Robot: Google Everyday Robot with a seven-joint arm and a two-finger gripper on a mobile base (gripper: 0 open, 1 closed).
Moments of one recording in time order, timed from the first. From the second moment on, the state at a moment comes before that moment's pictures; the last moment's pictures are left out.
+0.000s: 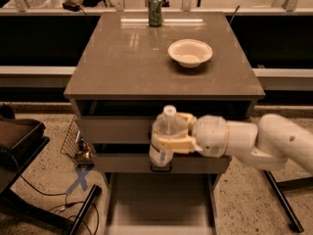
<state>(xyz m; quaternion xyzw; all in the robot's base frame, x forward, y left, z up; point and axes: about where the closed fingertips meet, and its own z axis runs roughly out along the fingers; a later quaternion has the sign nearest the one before) 0.457 -0.020 0.815 -0.44 0.56 0.46 0.53</state>
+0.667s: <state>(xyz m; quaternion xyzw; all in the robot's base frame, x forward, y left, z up) 0.524 0.025 1.006 -0.45 0.55 0.41 0.57</state>
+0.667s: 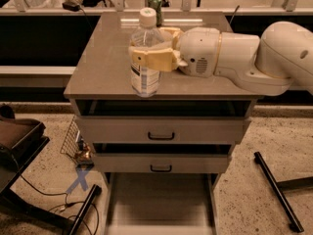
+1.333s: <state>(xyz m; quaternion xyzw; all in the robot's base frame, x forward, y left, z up) 0.559 0.037 1.017 -0.43 0.56 0.41 0.57</state>
